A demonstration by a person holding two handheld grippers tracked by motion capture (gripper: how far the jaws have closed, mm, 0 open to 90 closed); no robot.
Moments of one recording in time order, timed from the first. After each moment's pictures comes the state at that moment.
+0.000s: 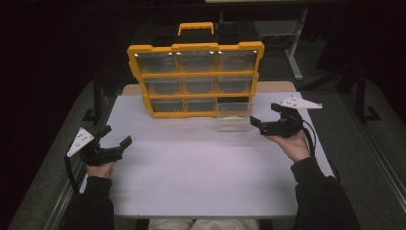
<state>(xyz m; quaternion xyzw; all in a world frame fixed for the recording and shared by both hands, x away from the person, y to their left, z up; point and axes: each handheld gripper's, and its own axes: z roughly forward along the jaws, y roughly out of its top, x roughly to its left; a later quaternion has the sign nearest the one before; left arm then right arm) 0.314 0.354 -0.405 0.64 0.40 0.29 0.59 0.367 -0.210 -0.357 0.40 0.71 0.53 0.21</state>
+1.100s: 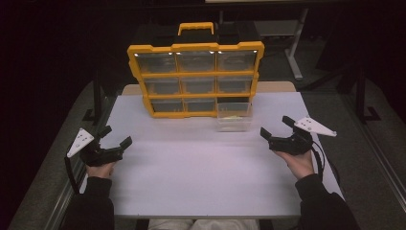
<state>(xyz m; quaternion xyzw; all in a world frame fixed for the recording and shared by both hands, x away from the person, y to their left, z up) 0.313 0.354 -0.406 0.64 0.40 0.29 0.59 0.330 -0.235 -0.398 0.42 0.65 0.58 0.26</state>
